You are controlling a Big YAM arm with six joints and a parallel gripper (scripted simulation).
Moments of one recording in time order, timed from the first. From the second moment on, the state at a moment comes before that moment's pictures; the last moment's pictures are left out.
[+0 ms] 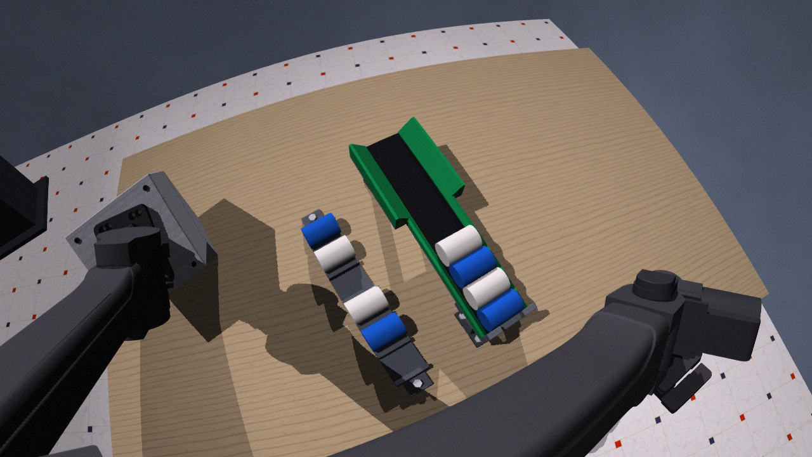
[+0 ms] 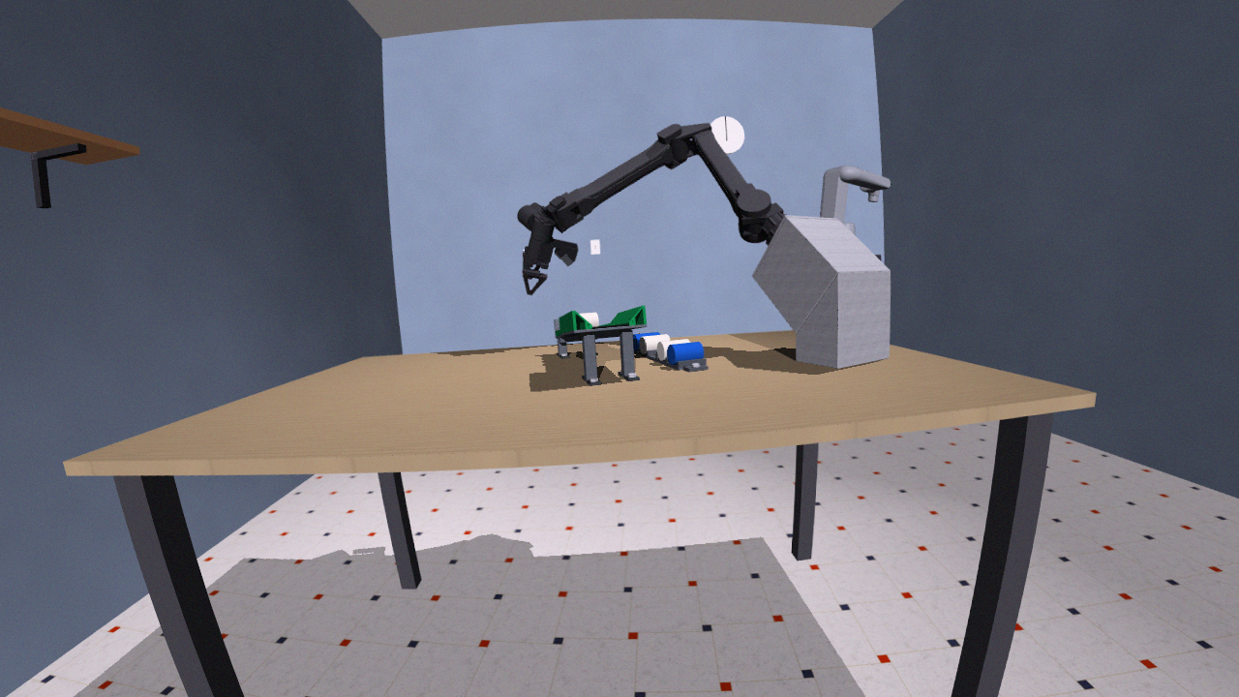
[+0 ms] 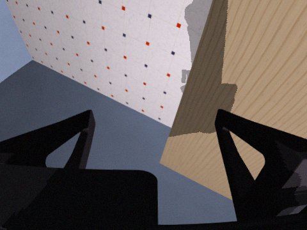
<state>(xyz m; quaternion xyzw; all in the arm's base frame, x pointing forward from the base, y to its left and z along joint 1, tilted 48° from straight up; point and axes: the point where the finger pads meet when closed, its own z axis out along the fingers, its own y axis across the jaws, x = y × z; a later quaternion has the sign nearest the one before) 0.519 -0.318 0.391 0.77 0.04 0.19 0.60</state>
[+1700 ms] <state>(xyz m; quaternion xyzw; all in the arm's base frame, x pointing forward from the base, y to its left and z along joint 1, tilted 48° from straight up) 0.406 -0.011 0.293 0.35 0.75 -0.24 0.50</state>
